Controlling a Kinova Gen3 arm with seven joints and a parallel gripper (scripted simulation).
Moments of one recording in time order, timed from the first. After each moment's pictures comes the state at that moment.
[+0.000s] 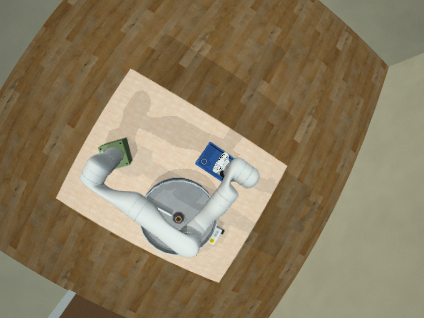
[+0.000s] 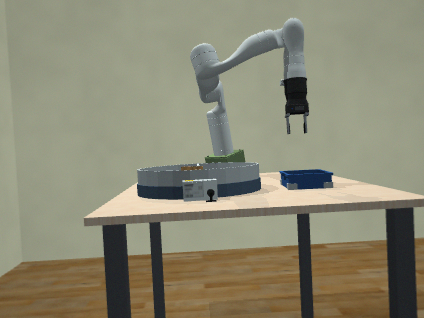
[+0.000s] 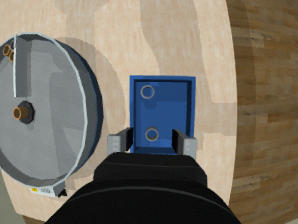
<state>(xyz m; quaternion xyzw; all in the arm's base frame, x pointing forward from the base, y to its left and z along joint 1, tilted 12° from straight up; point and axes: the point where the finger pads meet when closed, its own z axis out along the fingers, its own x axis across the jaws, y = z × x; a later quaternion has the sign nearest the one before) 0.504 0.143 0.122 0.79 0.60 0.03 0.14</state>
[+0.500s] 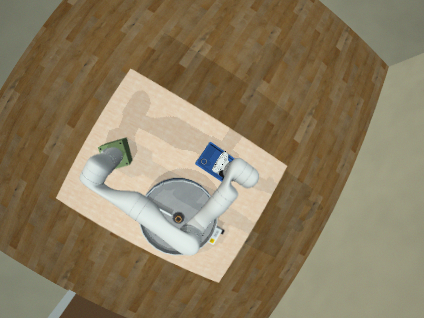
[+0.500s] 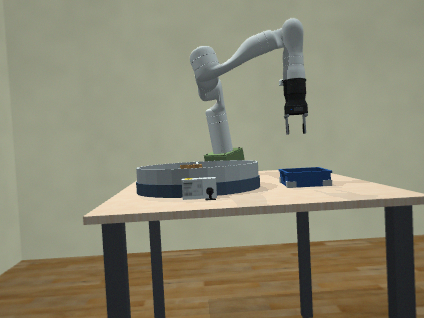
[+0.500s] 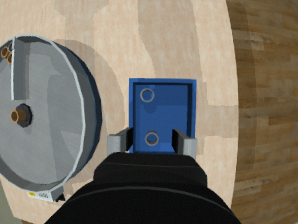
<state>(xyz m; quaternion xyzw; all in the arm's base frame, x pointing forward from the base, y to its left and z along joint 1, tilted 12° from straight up) 0.501 0.142 0.113 0.79 0.60 0.02 0.13</state>
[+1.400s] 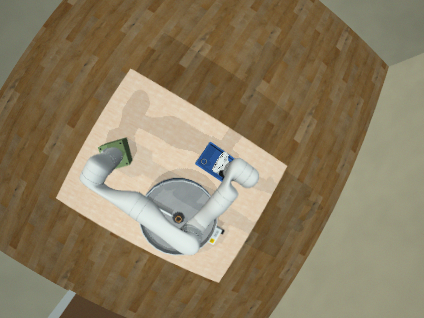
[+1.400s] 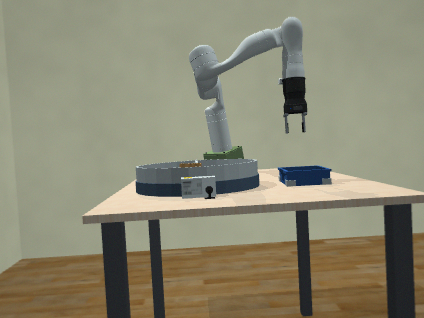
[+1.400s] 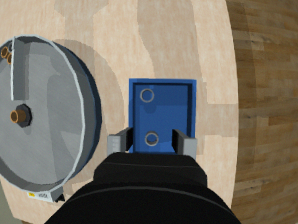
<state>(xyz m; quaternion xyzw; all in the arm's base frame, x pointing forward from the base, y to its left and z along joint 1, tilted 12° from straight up) 0.501 0.143 0.112 0.79 0.60 0.02 0.13</state>
